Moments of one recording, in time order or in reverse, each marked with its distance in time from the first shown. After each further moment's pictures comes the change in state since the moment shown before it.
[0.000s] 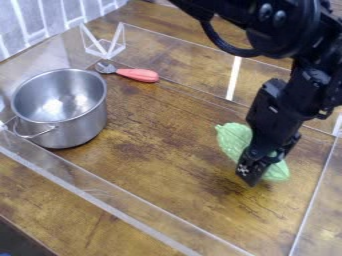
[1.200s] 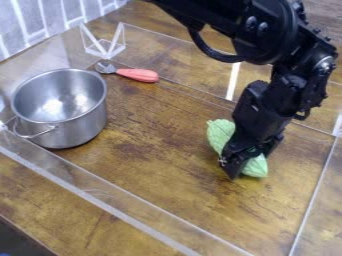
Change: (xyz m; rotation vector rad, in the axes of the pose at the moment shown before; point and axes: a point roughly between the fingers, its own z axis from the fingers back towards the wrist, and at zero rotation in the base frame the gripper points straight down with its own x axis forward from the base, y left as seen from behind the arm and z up) arm 0.018 -0.014 -0.021 -0.039 -0.010 -0.118
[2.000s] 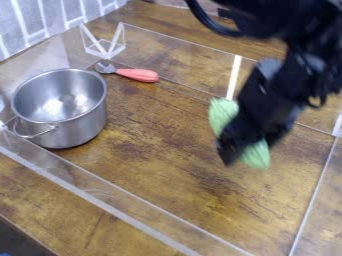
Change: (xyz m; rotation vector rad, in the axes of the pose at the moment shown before) arm 0.023 0.035 0.078 -0.037 -0.113 -0.116
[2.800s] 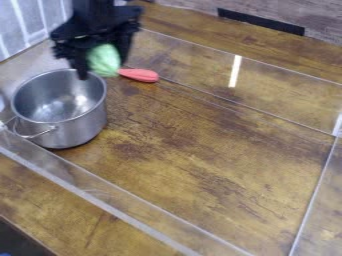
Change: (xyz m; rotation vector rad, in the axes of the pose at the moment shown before) arm 0.152 0.105 -0.031 -0.031 0.010 0.164
